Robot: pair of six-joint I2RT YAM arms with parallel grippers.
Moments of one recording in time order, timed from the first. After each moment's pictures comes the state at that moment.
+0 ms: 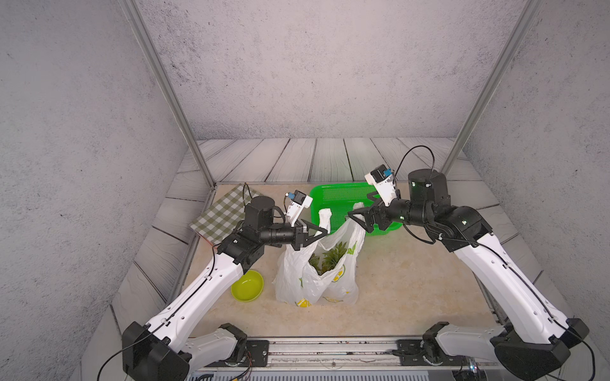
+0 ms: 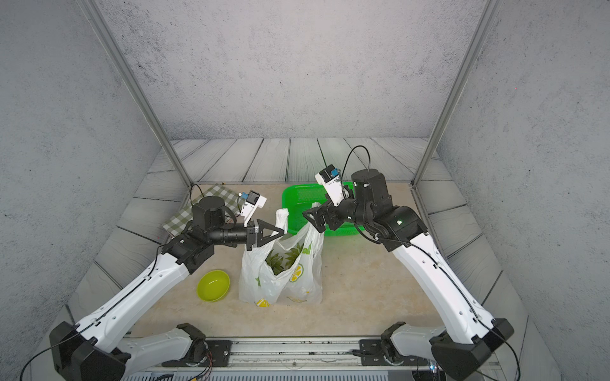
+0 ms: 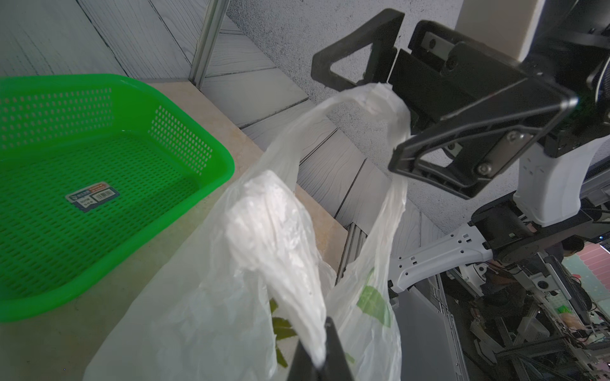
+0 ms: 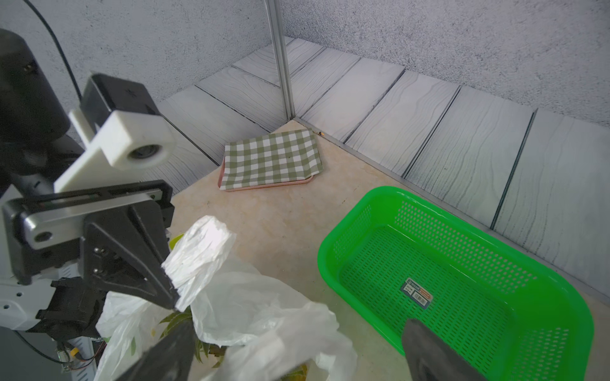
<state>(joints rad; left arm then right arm) -0.53 1.15 1.05 -0.22 0.86 -0.40 0.54 1.28 1.59 -0.79 -0.36 -0.06</state>
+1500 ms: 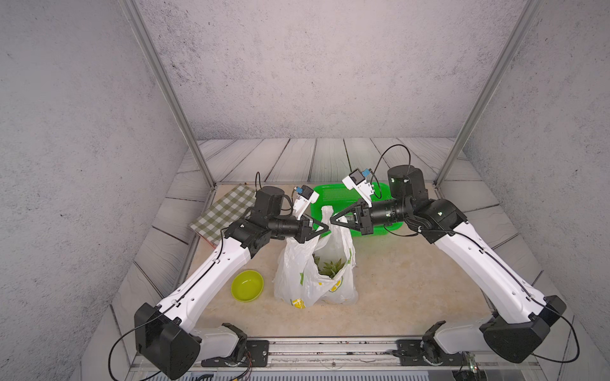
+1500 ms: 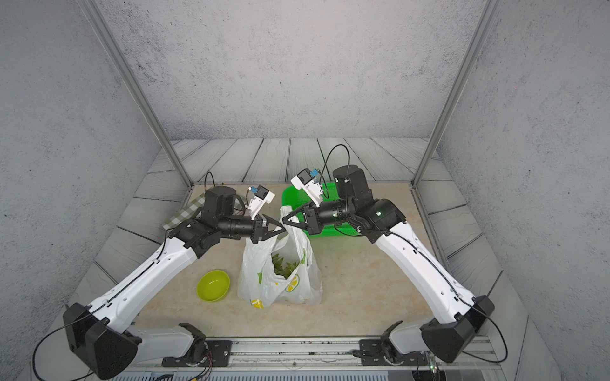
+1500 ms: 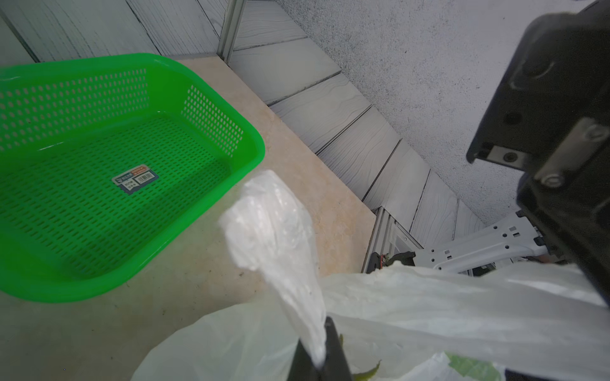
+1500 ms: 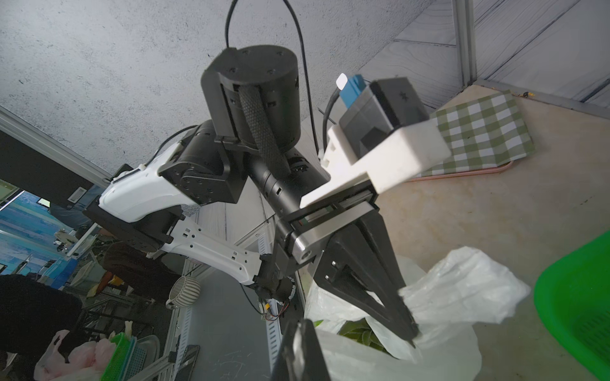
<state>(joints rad) -0.54 1.28 1.23 -0.46 0.79 -0.23 0.63 1.39 1.61 -0.71 -0.87 0.22</state>
